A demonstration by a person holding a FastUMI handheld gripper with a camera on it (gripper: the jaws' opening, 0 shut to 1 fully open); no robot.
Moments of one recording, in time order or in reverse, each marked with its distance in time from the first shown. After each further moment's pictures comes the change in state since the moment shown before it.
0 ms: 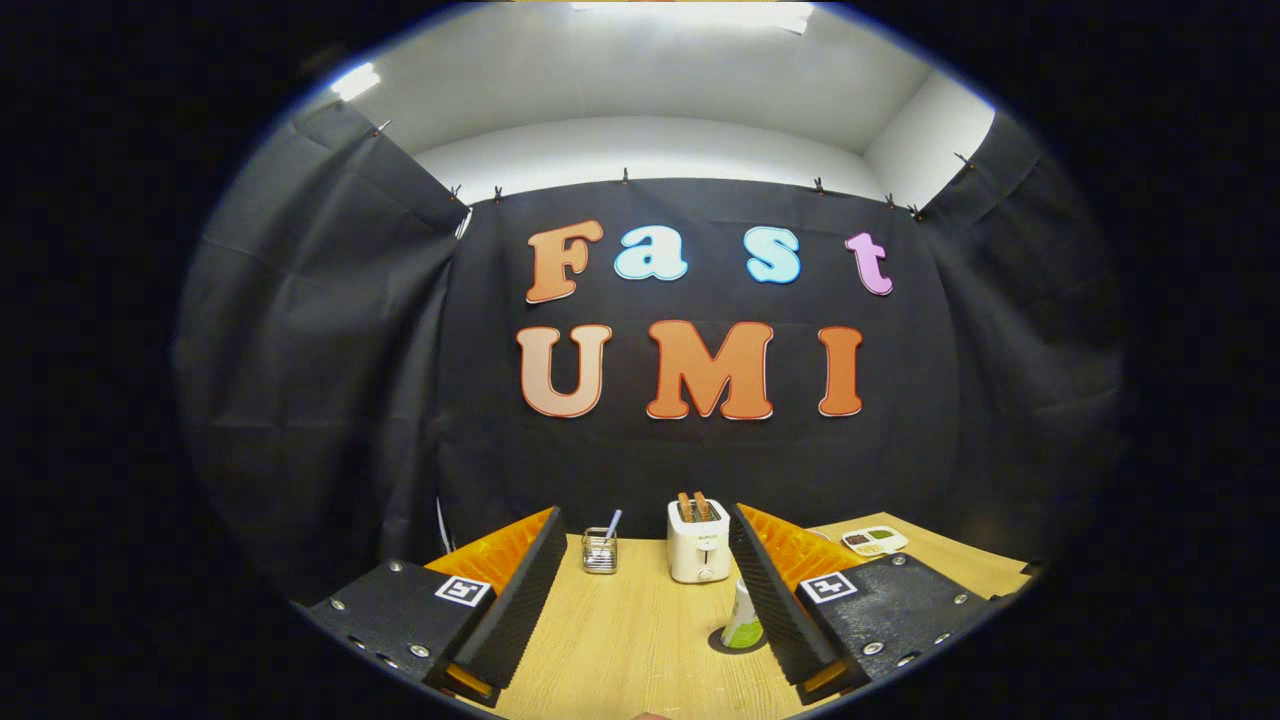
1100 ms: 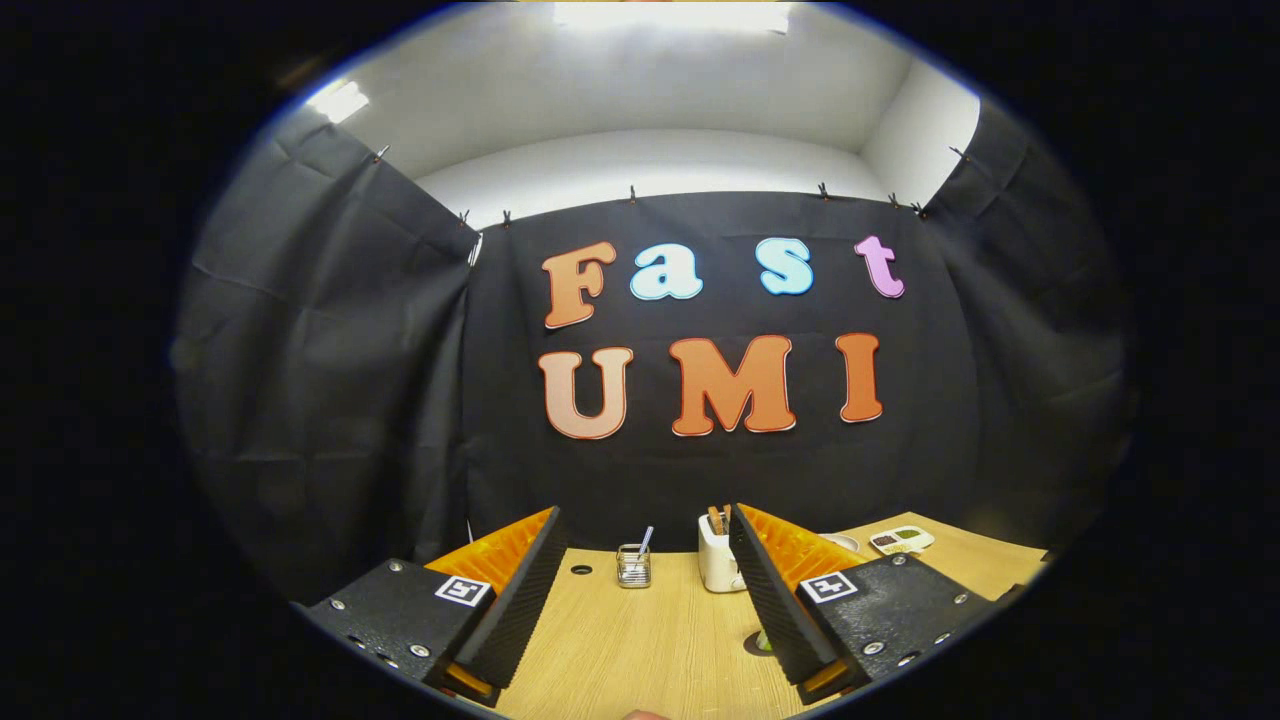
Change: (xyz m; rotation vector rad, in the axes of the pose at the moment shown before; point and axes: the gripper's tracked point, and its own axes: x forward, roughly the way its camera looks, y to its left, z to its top) arm -0.003 0.015 0.019 0.044 -0.035 0.018
